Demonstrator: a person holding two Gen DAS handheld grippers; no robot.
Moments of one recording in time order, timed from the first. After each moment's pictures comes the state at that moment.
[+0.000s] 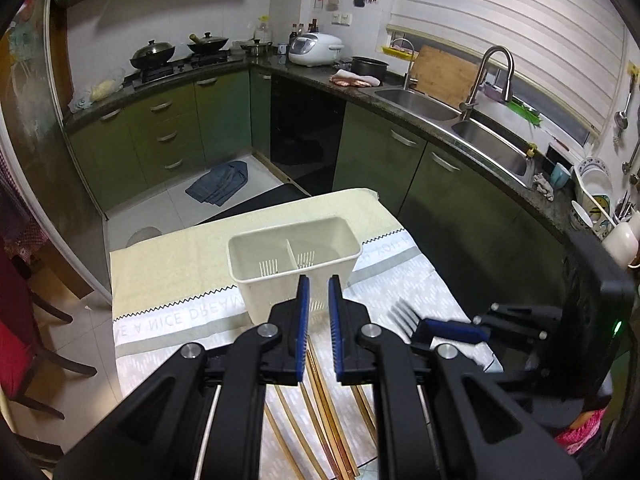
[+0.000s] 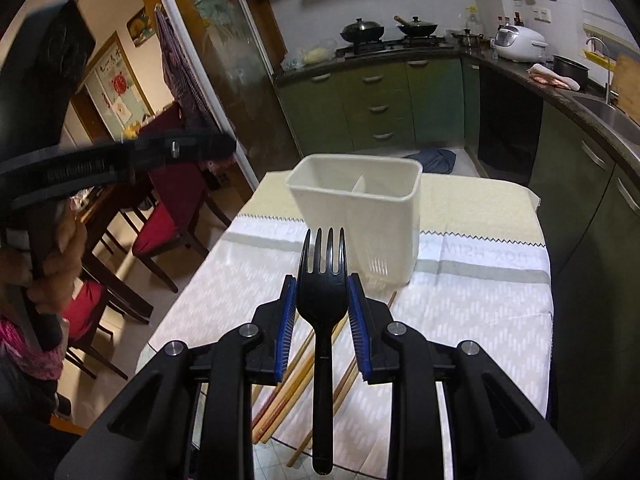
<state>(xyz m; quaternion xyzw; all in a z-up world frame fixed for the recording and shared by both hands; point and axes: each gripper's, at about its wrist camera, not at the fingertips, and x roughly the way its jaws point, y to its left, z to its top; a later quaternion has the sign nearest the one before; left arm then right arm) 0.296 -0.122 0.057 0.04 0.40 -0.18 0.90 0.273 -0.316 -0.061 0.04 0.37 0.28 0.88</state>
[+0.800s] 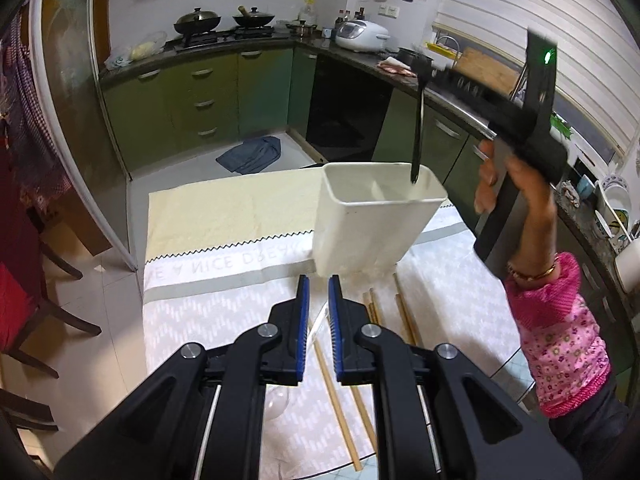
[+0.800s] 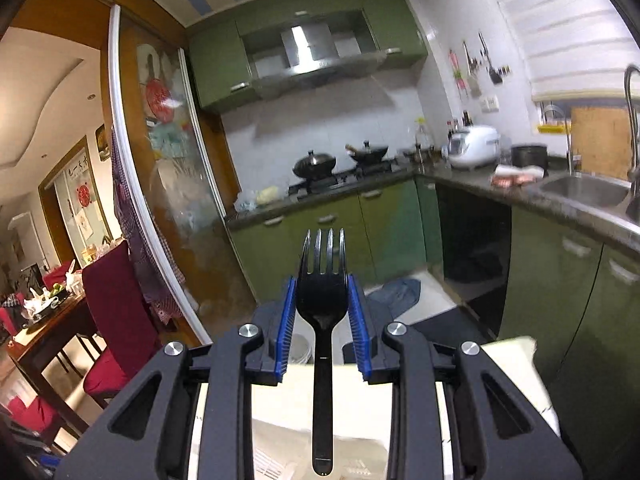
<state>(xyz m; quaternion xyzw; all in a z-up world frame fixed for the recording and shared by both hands) 0.274 -0.027 0.004 0.00 0.42 -0.13 0.90 0.433 -0.303 -0.011 0.12 0.15 0.18 0.96</state>
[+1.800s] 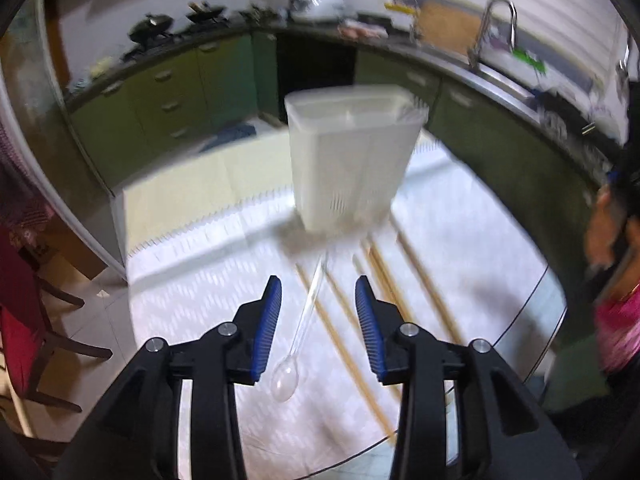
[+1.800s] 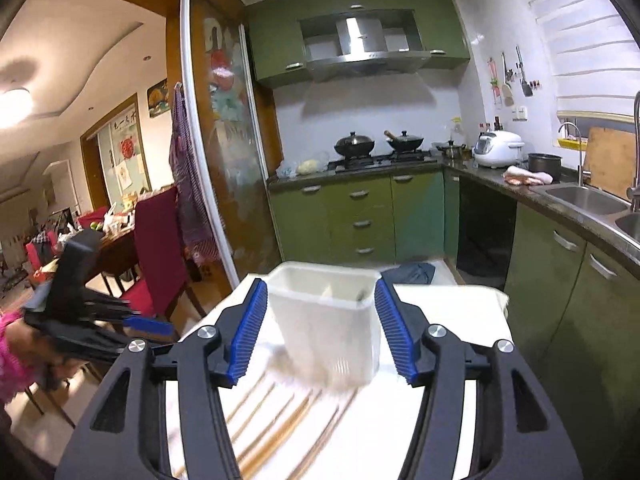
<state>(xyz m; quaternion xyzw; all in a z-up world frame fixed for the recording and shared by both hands) 0.259 -0.039 -0.061 0.09 0.45 -0.18 0.87 0.230 -0.369 -0.056 0.04 0.16 0.26 0.95</state>
